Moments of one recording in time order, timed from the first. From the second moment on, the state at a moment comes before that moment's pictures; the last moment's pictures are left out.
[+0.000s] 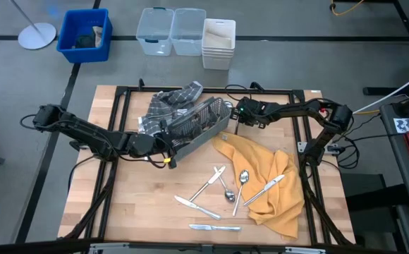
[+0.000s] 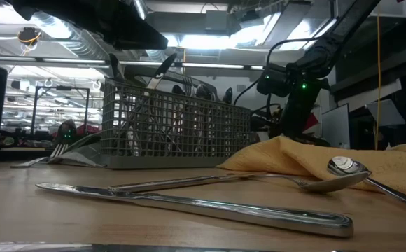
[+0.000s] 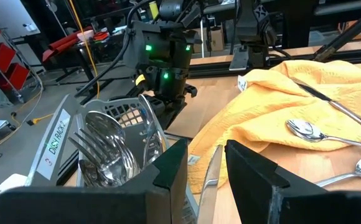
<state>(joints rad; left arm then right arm) -0.22 1.15 0.57 0.31 -0.58 0.08 -0.50 1.69 0.83 -0.23 0.14 1.22</state>
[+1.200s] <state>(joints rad) -0.22 1.15 0.57 0.30 -0.58 0.08 -0.43 1.69 0.83 -0.15 0.27 1.12</state>
